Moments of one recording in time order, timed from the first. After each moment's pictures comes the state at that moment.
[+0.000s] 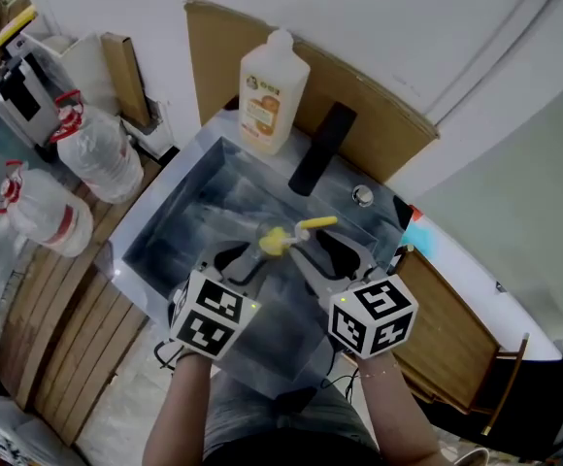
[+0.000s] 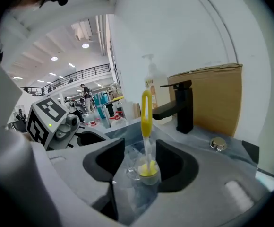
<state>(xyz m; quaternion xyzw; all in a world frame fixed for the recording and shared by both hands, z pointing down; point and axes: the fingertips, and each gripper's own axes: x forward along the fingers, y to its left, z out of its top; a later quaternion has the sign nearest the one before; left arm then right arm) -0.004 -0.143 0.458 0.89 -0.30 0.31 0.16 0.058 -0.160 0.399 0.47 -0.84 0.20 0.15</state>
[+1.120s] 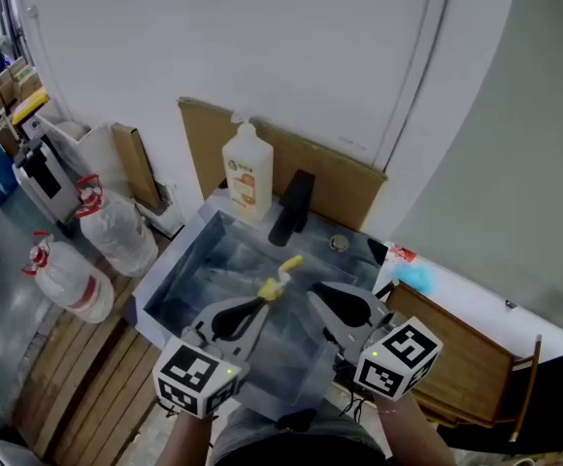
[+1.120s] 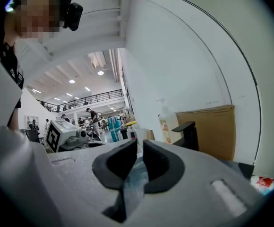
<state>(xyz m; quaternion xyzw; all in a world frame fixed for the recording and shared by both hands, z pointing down) 0.013 -0.092 0.317 0.94 -0.30 0.12 0.09 0.083 -0.093 0.270 0.43 -0.89 0.14 0.00</state>
